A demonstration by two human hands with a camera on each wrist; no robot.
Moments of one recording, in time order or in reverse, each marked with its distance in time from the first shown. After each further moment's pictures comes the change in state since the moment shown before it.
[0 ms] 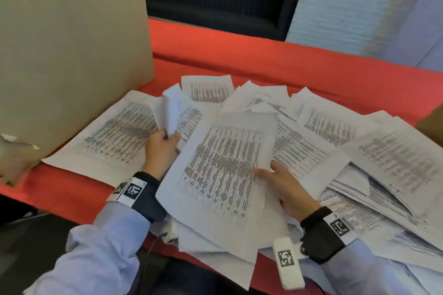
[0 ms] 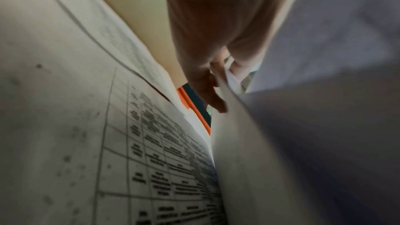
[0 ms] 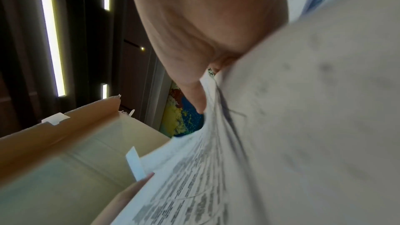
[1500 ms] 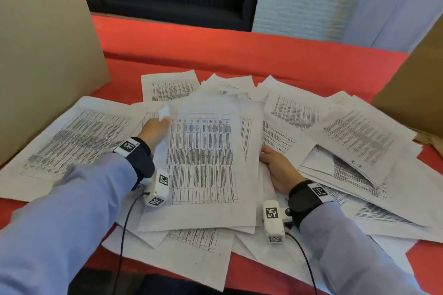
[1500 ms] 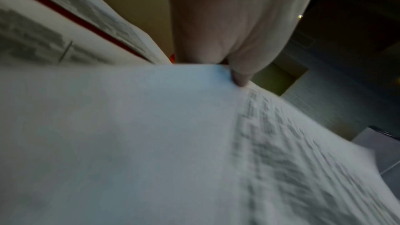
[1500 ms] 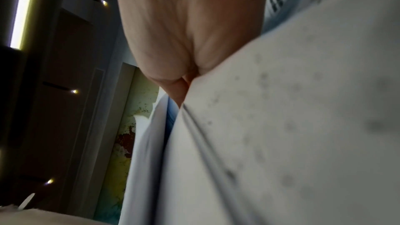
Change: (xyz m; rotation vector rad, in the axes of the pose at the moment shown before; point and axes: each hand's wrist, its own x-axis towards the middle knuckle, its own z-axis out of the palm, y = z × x) left_hand 0.074 0.007 0.075 0.255 -0.270 -0.115; right_hand 0.040 0.017 -0.068 0.301 0.100 0.033
